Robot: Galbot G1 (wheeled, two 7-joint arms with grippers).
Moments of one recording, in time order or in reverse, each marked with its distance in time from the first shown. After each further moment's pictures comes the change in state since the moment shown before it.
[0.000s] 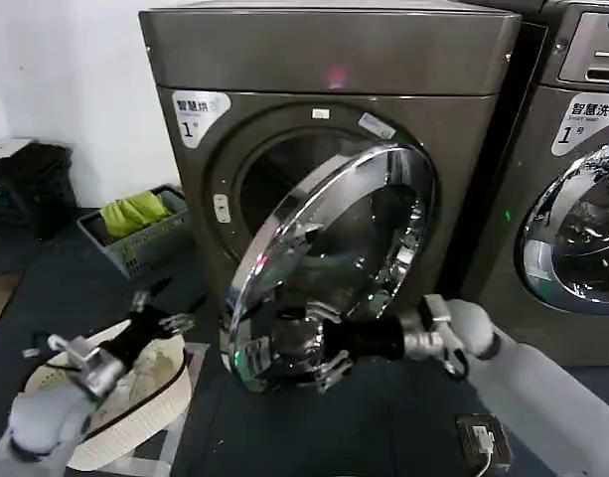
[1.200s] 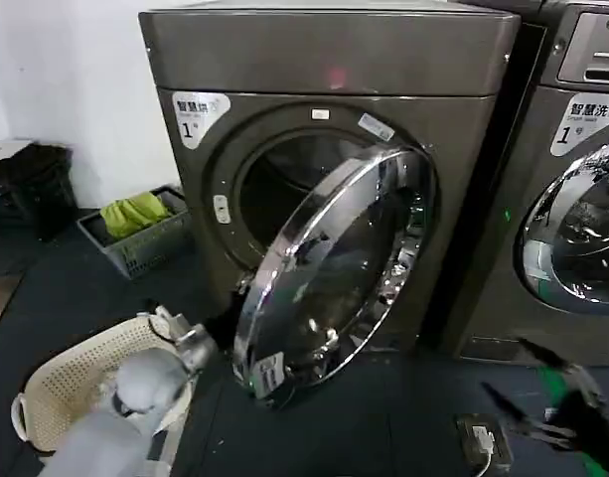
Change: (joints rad) left arm -0.288 -0.115 0.381 0.074 0.025 -0.077 0.065; right arm -1.429 0.291 1.422 0.303 -0.283 0.255 0.348
